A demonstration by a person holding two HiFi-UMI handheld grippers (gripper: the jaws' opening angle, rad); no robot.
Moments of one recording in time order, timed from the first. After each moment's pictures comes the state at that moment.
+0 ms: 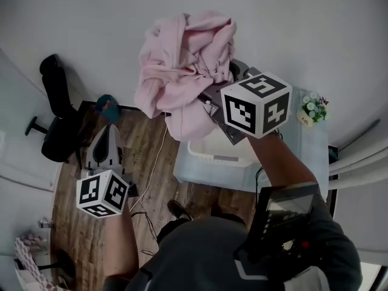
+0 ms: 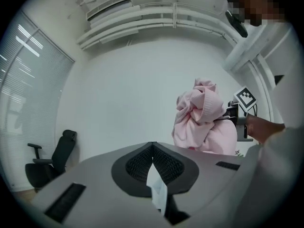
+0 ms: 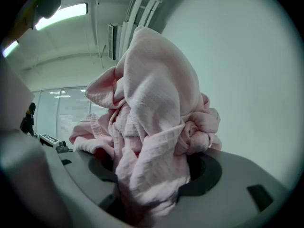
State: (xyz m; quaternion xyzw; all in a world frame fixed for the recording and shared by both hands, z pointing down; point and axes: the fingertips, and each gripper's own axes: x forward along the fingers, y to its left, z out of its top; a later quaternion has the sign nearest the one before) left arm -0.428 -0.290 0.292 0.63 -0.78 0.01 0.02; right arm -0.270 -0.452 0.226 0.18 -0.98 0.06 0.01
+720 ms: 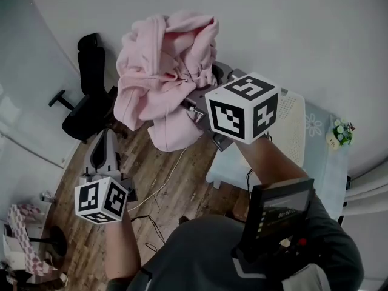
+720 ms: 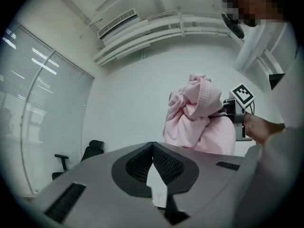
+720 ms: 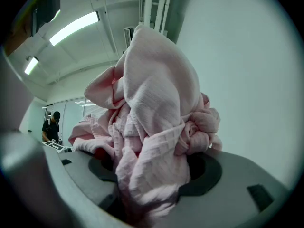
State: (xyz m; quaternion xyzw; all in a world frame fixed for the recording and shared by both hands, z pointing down) left arm -0.539 -0.144 0.260 0.54 -0.84 0.00 -0.02; right arm -0.443 -0.307 0.185 0.02 -1.00 0.05 -0.02
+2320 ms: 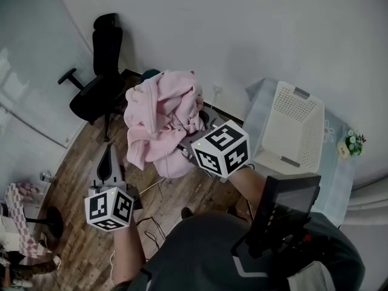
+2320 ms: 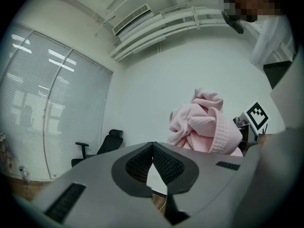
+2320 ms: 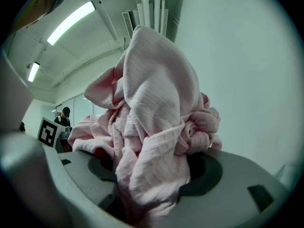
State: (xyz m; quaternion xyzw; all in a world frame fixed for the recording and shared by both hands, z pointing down) left arm -0.618 -0.037 0.316 0.46 -0.89 -0.02 0.04; right arm -0.545 -0.188 0.309 -0.04 -0.99 0.08 0.06
